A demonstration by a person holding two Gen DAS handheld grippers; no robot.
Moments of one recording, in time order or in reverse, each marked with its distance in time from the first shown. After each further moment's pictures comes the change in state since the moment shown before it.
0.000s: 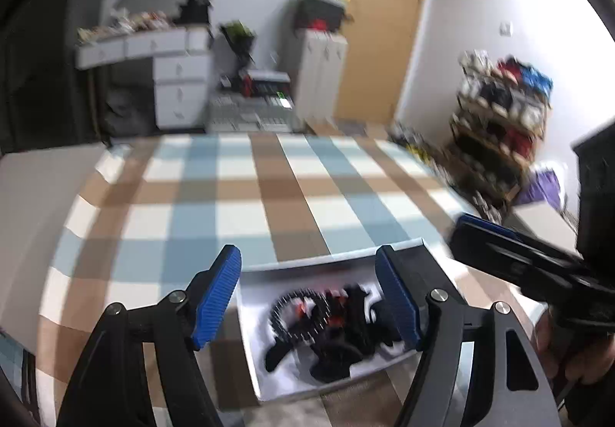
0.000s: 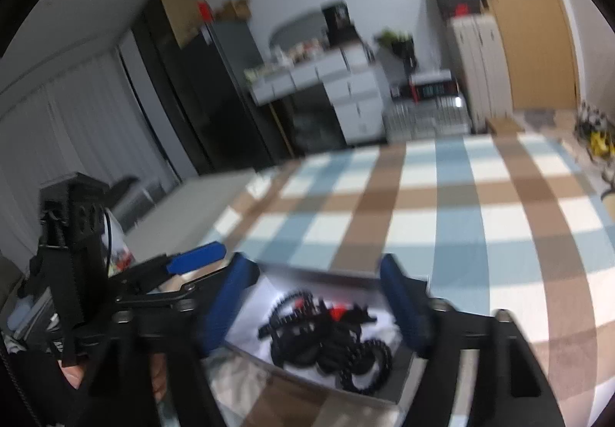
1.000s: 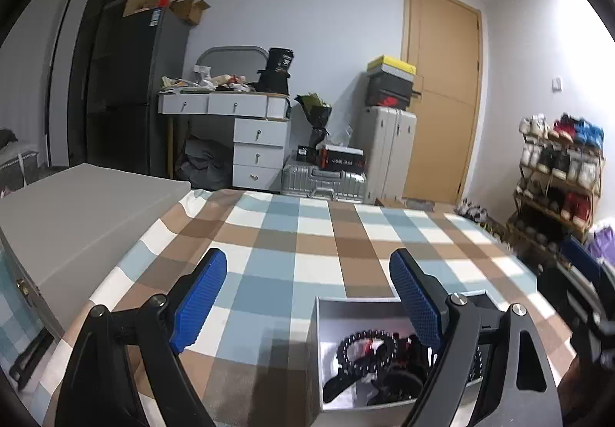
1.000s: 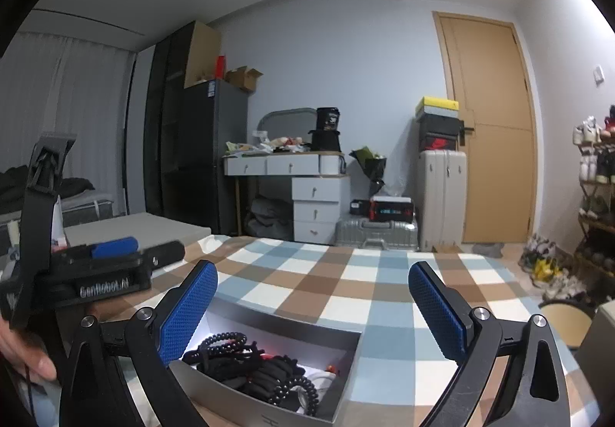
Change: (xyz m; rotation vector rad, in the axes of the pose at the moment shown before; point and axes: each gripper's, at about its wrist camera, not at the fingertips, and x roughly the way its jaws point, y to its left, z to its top) left arm -0.011 0.013 -0.029 -0.060 -0.277 0.258; right arm -0.015 0.021 -0.041 -0.299 -0.373 -0.239
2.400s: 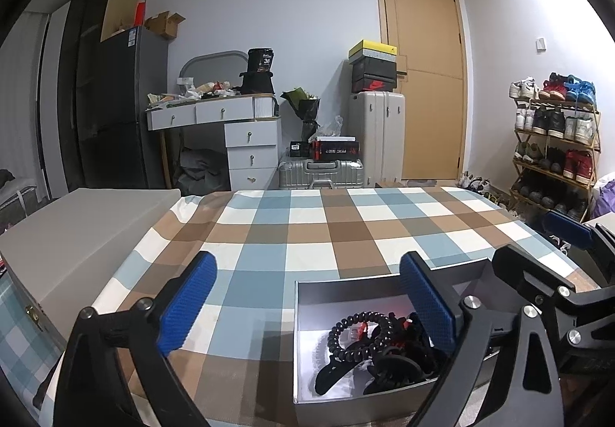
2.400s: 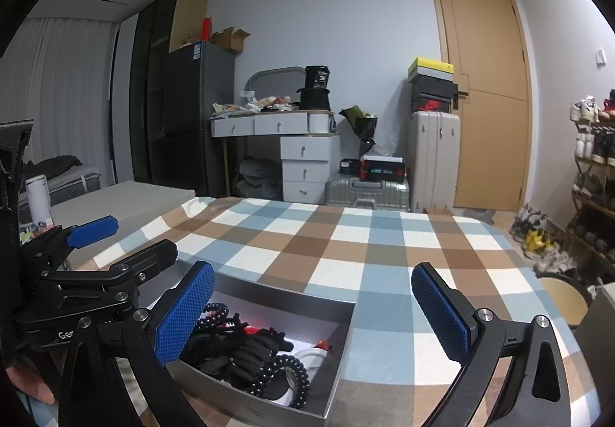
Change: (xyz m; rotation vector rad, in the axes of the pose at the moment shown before) left arm 0.001 -0.027 -0.009 0.122 0.017 0.020; right arm 0.020 -0.004 -0.008 0.006 0.162 -0.036
